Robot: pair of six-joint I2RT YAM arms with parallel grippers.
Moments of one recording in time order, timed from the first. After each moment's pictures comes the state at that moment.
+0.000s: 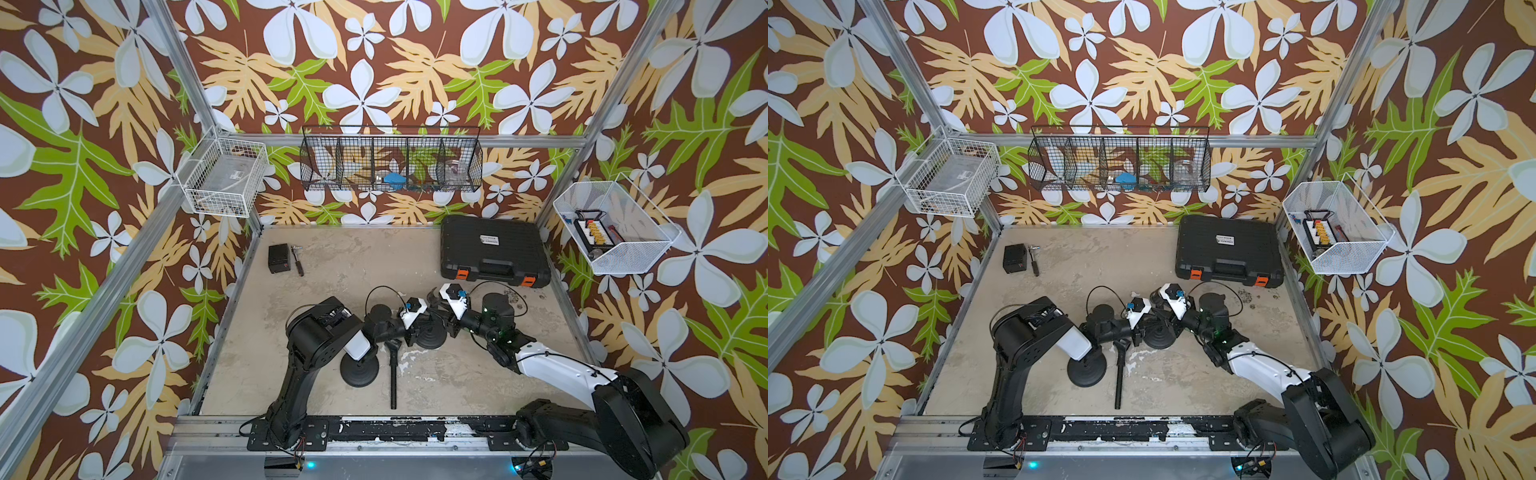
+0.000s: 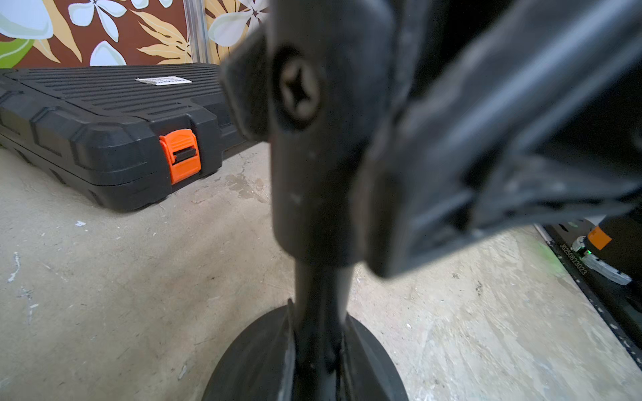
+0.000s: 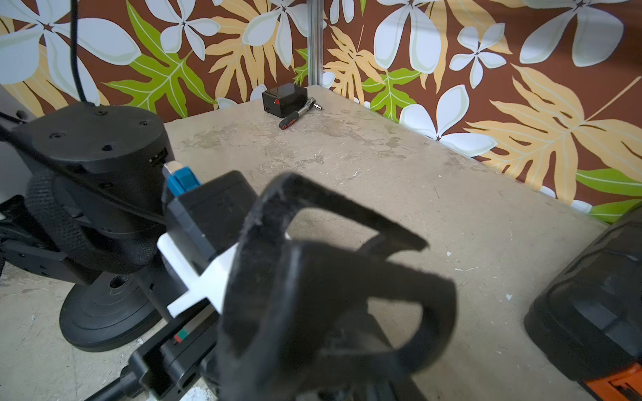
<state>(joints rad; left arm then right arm) -0.76 2.10 0.71 1.25 0.49 -0.06 0.44 1.24 0.45 0.49 -0.46 -0.16</state>
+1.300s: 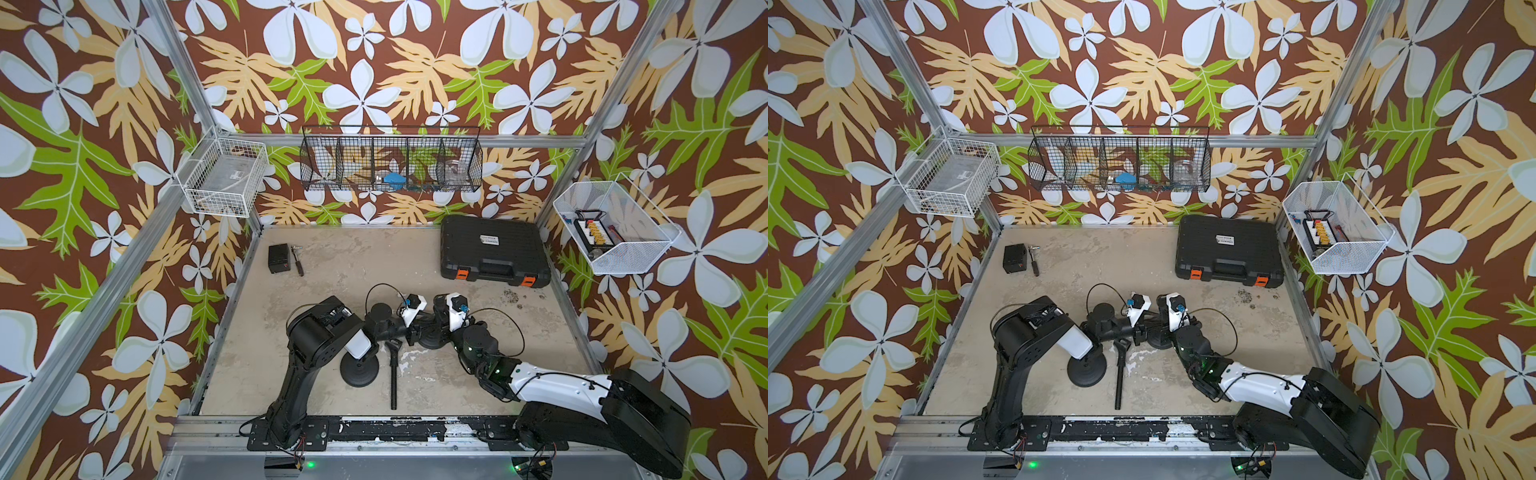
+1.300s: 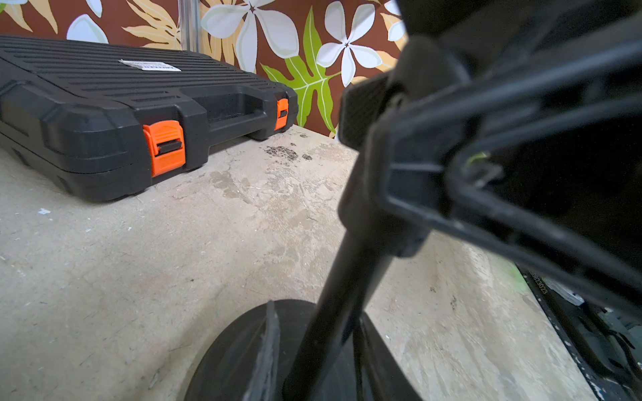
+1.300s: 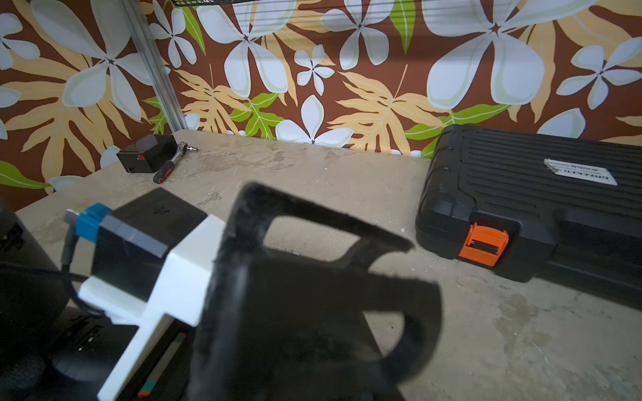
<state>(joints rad) -0.76 2.11 0.74 1.26 0.53 -0.17 0.84 1.20 0.31 0.68 0.47 0.17</state>
